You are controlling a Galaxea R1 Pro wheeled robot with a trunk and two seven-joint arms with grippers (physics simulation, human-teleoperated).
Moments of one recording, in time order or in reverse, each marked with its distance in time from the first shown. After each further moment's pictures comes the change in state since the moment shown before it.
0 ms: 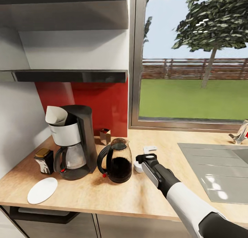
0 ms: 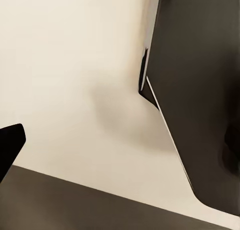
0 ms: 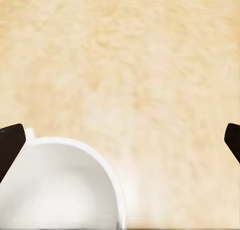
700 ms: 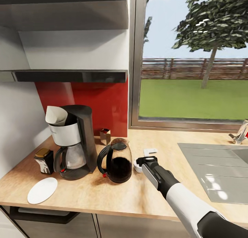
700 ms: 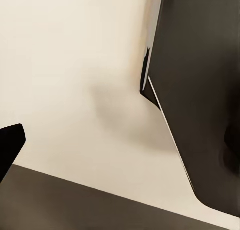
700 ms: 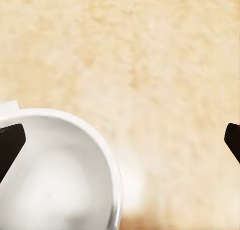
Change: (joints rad) left arm 0.001 0.003 0.002 0.001 0.005 -0.001 0.000; right arm 0.000 0.006 0.000 0.049 -0.003 0.001 0.000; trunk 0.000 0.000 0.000
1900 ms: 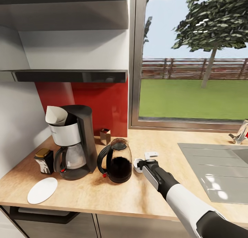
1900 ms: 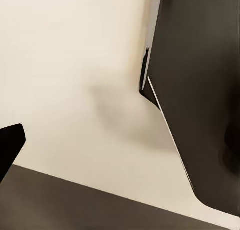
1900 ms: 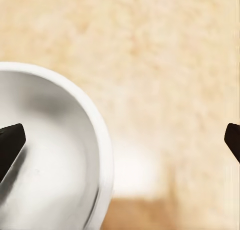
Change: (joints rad) left arm 0.000 -0.001 -0.002 0.000 -0.001 0.000 0.000; right arm 0.000 0.002 0.000 0.056 -0.042 0.000 0.001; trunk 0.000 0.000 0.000
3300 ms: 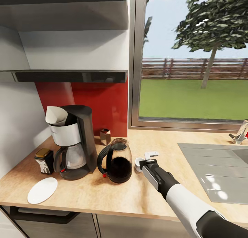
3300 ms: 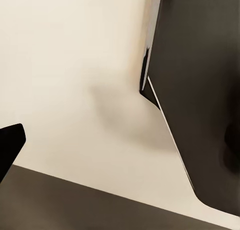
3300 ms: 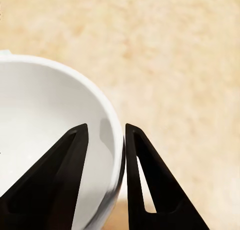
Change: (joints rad) left arm 0.000 0.000 -0.001 0.000 -0.002 0.000 0.000; right arm -0.001 0.000 0.001 0.001 0.034 0.007 -0.002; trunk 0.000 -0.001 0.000
